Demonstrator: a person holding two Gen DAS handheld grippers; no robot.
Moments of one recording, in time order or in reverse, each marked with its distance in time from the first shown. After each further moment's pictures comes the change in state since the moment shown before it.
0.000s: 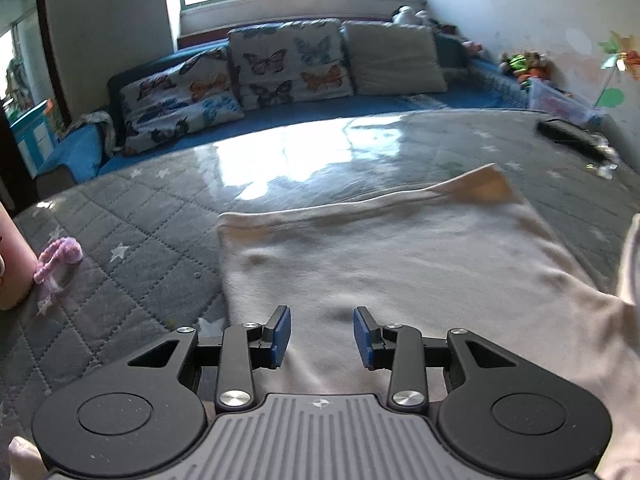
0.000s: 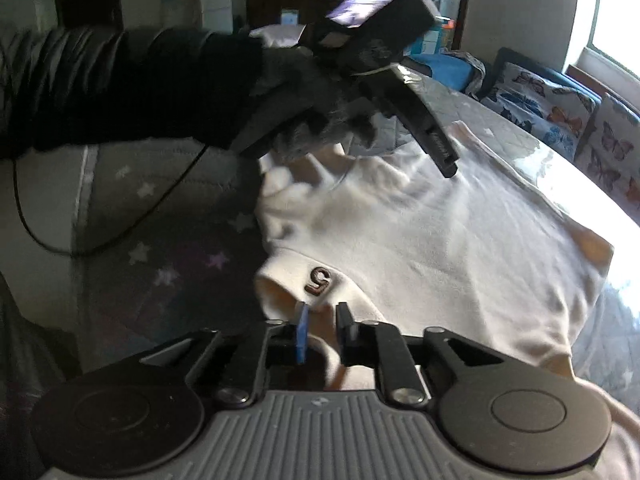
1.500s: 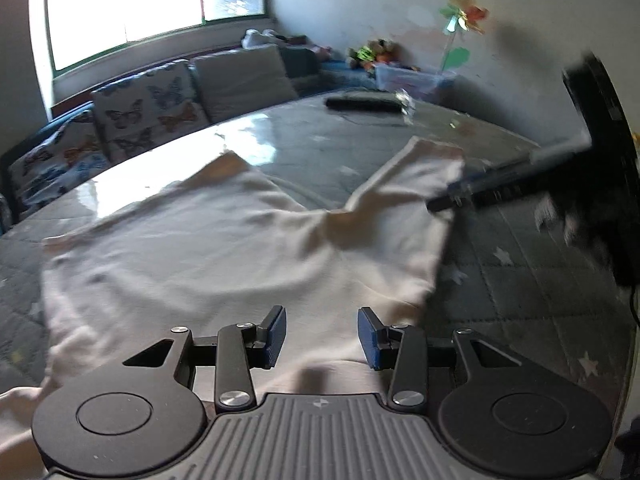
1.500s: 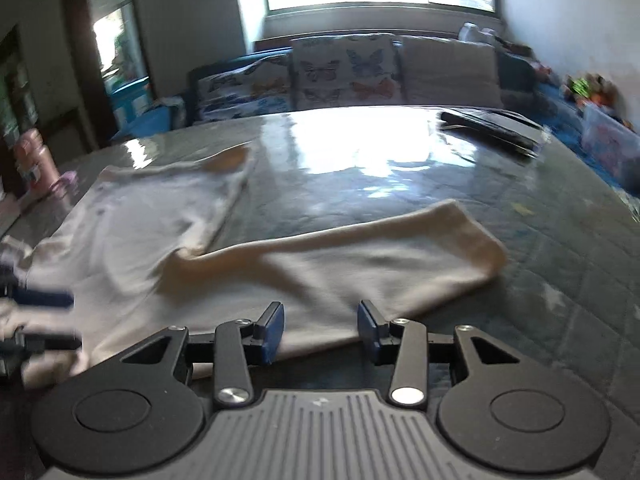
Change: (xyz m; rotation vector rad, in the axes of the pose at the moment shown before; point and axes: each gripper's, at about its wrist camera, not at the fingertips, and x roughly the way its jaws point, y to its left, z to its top) left arm -0.066 -0.154 -0.071 0.272 -0.056 -0.274; right arm -0.080 -0.146 -0.145 0.740 -0.164 -0.540
